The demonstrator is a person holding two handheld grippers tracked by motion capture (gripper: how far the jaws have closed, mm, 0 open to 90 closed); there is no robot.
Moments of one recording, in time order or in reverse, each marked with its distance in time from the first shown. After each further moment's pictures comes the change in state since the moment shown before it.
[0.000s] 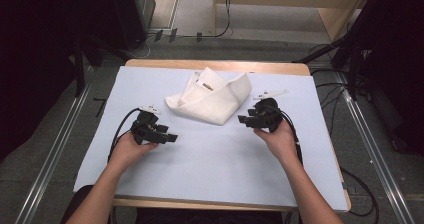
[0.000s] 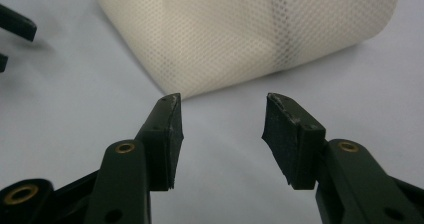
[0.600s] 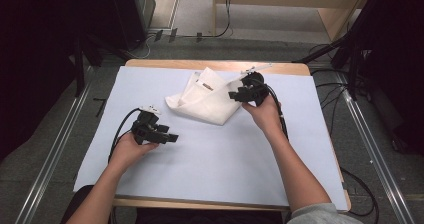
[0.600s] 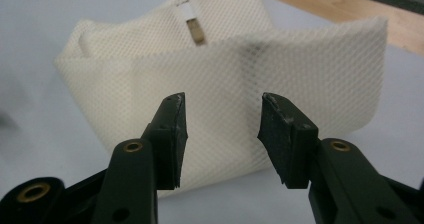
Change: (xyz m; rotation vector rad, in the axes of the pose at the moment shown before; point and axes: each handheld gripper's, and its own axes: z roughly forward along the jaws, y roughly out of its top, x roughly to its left) left arm -0.001 0.000 0.001 -0.001 -0.007 0.002; right arm -0.014 0.069 0.035 -0.013 -0.051 0.007
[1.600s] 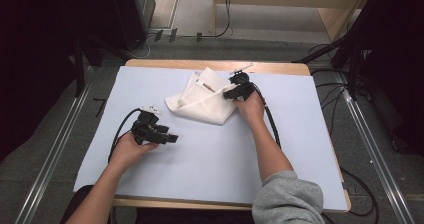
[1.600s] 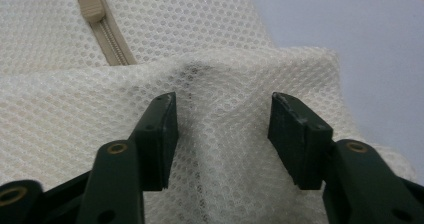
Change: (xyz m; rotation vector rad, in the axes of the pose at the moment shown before) left arm 0.001 -0.001 0.002 0.011 -0.001 -0.007; right arm -0.023 -0.001 0.099 0.138 -0.073 0.045
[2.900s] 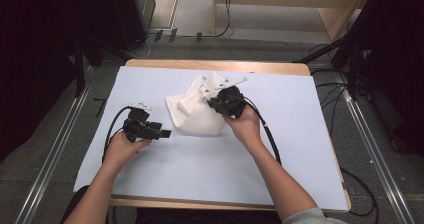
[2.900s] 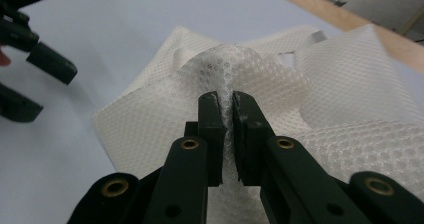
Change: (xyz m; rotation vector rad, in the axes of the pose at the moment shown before) left arm 0.016 -0.006 -0.021 -0.077 0.021 -0.076; right arm 0.095 -0.032 -0.084 -0.211 0.188 -0.262
